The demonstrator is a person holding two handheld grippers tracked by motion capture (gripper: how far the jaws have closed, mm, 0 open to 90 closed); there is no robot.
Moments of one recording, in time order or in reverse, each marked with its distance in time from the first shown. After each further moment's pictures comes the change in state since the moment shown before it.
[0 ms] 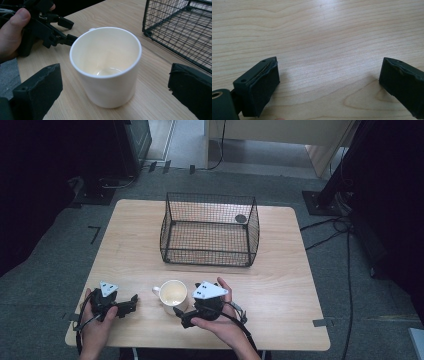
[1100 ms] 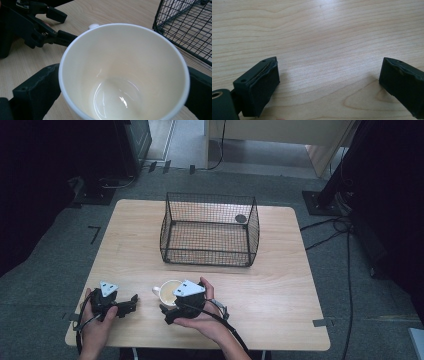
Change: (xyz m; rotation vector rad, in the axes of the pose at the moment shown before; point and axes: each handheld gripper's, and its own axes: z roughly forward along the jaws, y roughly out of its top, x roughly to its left) left arm 0.000 0.000 0.000 0.001 -0.001 0.003; right arm 0.015 0.002 0.052 0.053 -0.051 -0.020
